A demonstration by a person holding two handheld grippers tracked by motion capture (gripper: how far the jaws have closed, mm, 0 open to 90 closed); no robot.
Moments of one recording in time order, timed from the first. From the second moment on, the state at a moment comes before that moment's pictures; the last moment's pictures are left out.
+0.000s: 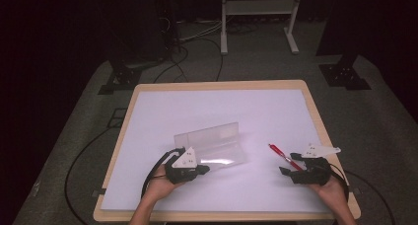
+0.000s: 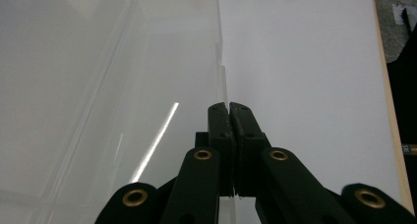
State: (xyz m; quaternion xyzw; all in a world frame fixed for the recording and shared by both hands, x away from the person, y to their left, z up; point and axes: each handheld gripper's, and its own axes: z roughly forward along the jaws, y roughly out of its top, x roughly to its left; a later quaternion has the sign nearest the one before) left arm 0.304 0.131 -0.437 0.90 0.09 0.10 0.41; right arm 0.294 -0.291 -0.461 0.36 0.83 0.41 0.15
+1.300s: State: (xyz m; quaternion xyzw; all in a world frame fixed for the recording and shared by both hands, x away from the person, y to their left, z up) left arm 0.300 0.110 -0.456 0.91 0.05 0.05 0.41; right arm 0.313 -0.296 -0.471 0.40 0.83 0.36 0.16
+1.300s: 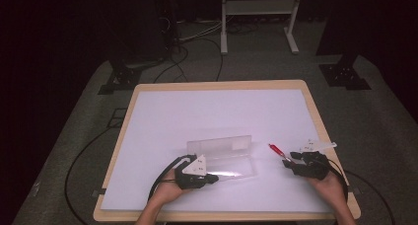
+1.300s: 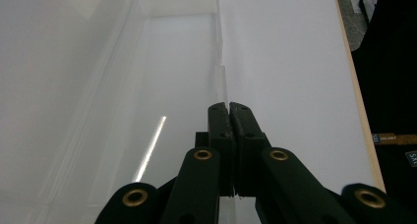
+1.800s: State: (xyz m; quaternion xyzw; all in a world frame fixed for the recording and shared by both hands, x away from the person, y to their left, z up) left arm 0.302 0.112 -0.459 0.91 0.05 0.04 0.41; right arm 0.315 -0.296 -0.473 0.40 0.83 0.35 0.17
